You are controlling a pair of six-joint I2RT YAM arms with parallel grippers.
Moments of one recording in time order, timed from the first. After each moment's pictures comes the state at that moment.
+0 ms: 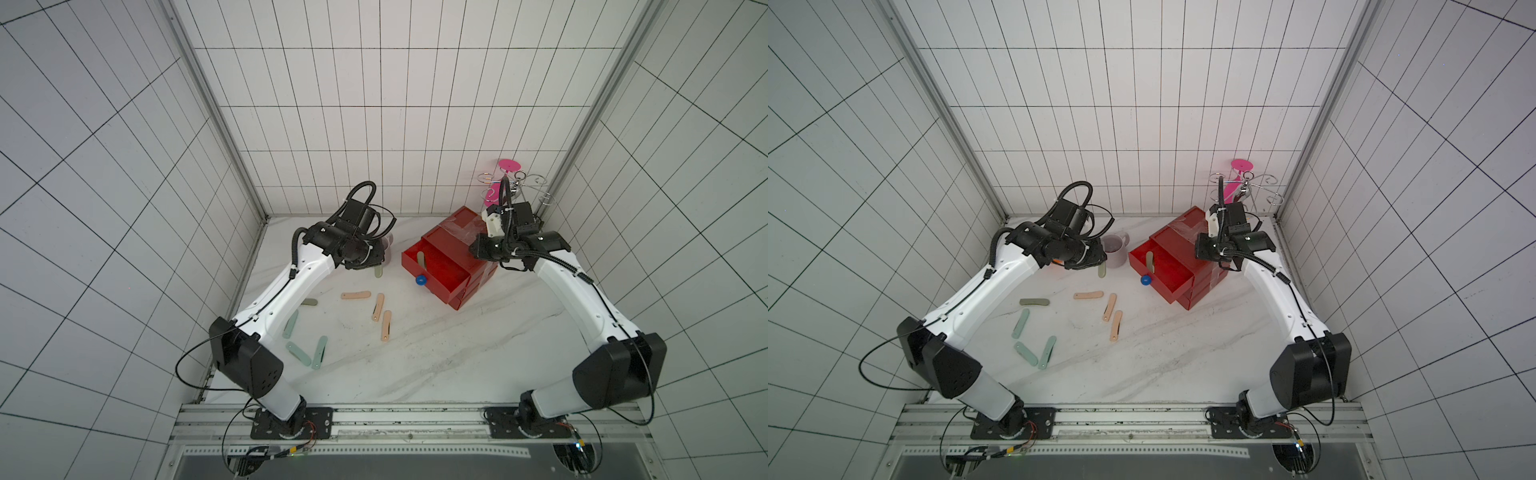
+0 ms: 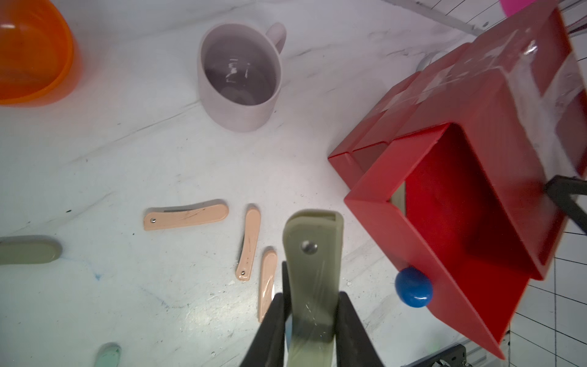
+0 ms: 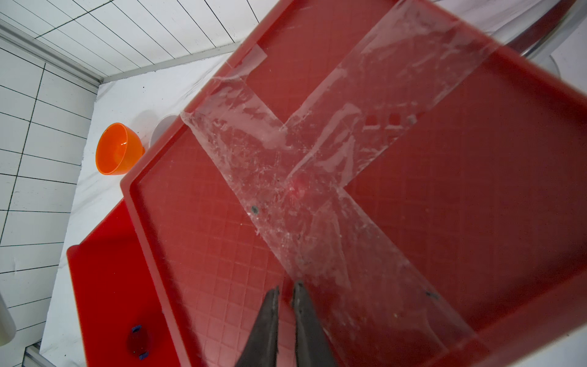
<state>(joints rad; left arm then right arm) -0.54 1.63 1.74 -1.04 0.11 -0.62 0.22 1.50 1.44 -0.81 -0.20 0.29</state>
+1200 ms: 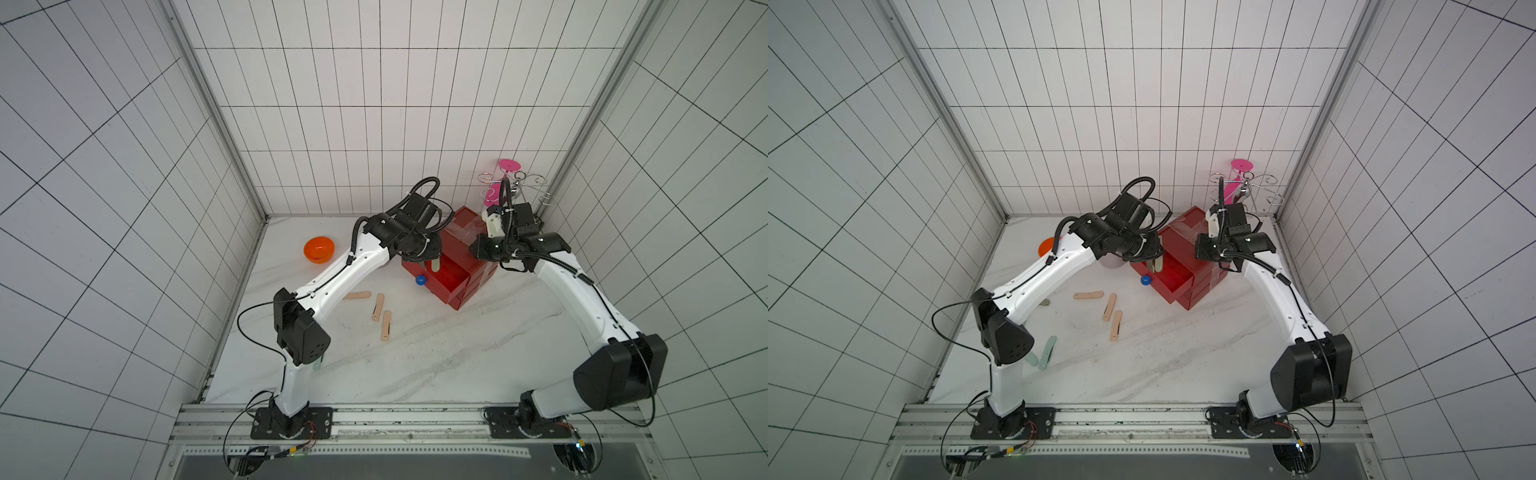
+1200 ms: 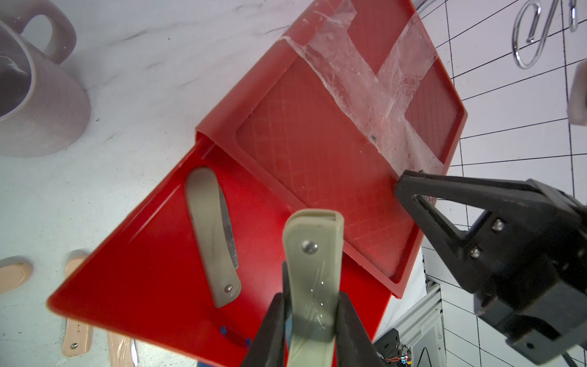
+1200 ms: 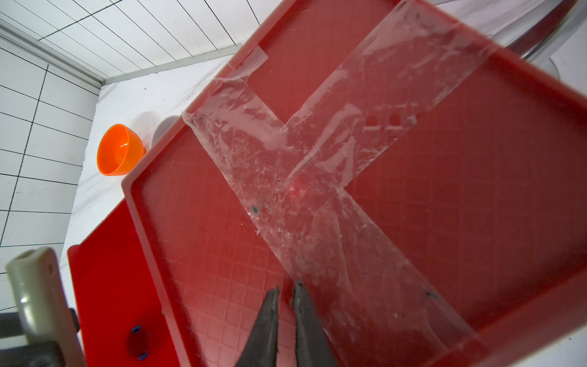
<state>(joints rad) -0.77 1.97 2.12 -1.01 0.14 -0.76 0.22 1.49 1.43 -0.79 -0.20 0.29</state>
